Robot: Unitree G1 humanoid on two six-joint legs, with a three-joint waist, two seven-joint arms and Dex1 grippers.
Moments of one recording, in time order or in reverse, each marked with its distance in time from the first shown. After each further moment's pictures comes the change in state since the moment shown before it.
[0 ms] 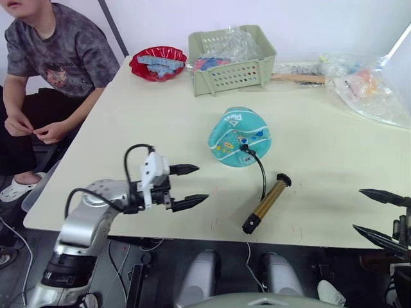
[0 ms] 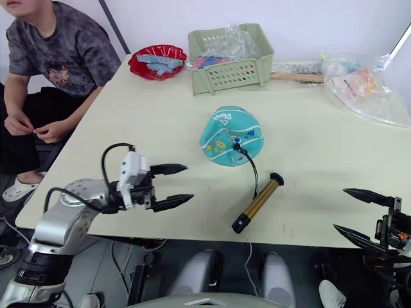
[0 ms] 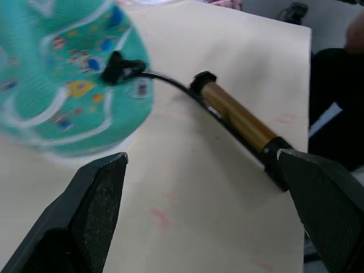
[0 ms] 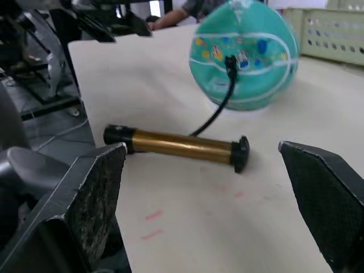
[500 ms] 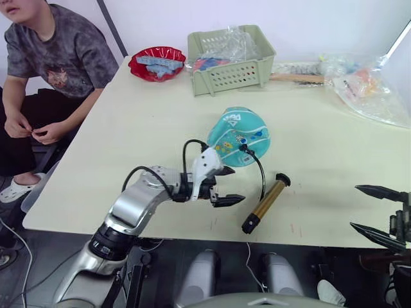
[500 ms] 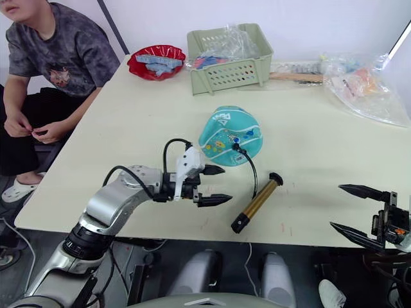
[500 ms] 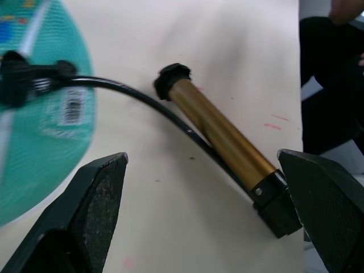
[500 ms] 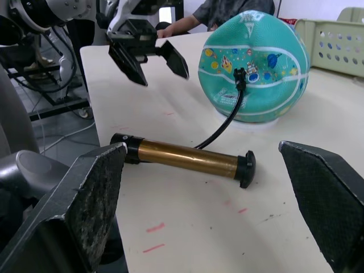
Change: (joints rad) left arm -0.261 -0.145 -0.328 -0.036 0.111 0.331 0.178; right arm -0.037 -0.001 0.012 -0.037 -0.003 0.020 -0.006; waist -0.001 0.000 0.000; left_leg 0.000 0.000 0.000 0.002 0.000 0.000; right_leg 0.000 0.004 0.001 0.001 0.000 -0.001
